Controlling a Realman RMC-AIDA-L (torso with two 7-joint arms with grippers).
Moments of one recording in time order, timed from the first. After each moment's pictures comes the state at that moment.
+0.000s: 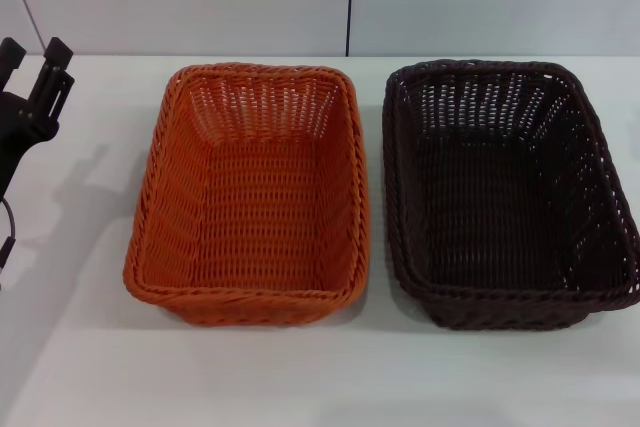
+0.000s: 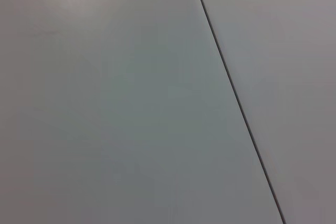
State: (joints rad) left arm -0.42 -2.08 1.18 0.09 0.35 1.48 -0.58; right arm 0.59 2.08 -0.63 -0.03 -0.51 -1.50 0.38
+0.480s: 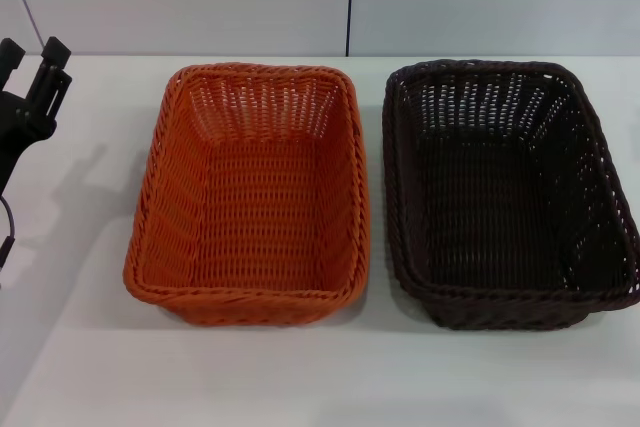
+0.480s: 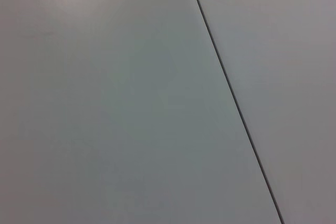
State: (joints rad) left arm -0.42 -2.07 1.18 0.09 0.35 1.47 -0.61; right arm 0.58 2.08 -0.63 -0.03 -0.51 -1.51 0.40
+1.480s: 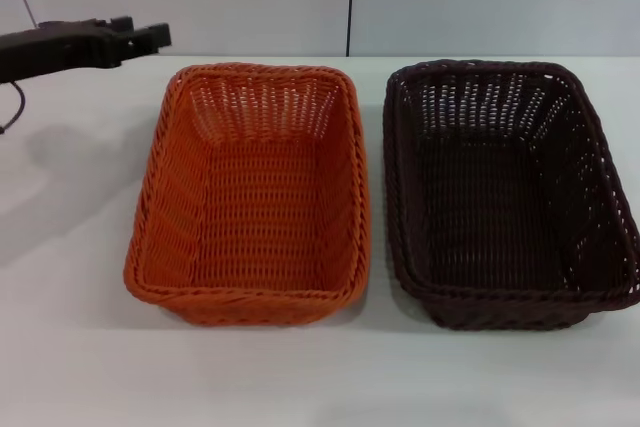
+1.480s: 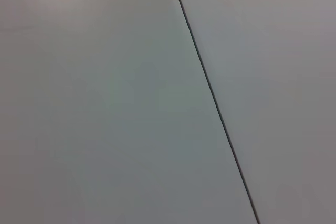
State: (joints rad) left arm -0.43 -1.87 1.22 1.00 1.60 0.97 -2.02; right arm 0.55 2.08 -0.62 -0.03 -0.51 -1.50 0.41
